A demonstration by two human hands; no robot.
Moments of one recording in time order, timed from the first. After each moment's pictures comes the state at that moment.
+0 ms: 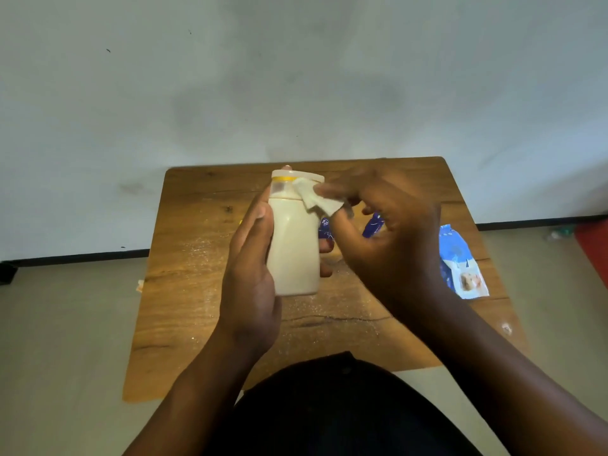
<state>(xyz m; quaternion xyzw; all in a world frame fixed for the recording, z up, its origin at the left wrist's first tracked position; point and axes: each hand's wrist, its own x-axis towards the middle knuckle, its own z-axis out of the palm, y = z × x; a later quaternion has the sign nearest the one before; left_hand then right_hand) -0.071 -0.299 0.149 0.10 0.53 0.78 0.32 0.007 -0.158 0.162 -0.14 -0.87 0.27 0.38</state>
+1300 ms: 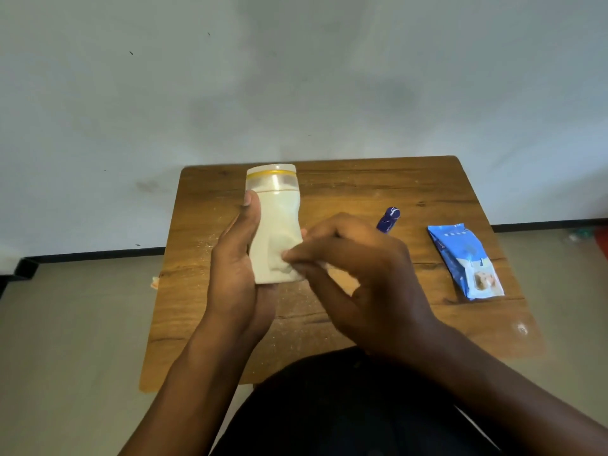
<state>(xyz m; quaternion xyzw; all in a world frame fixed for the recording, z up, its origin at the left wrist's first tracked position) -0.084 -0.316 0.159 0.00 0.50 0.80 0.33 0.025 -0.201 0.157 -0.04 -0.89 0.38 0.26</state>
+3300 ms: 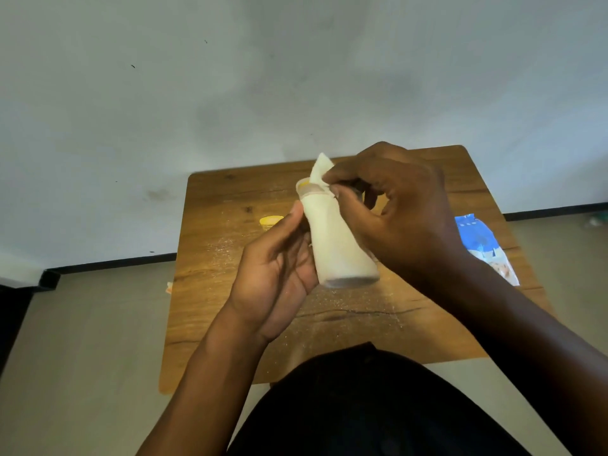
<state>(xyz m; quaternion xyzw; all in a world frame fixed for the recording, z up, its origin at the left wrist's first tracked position) -0.079 -0.310 0.158 0.01 0.43 0.76 0.49 -0.001 -0.154 0.173 -0.15 -0.88 0.33 0.31</state>
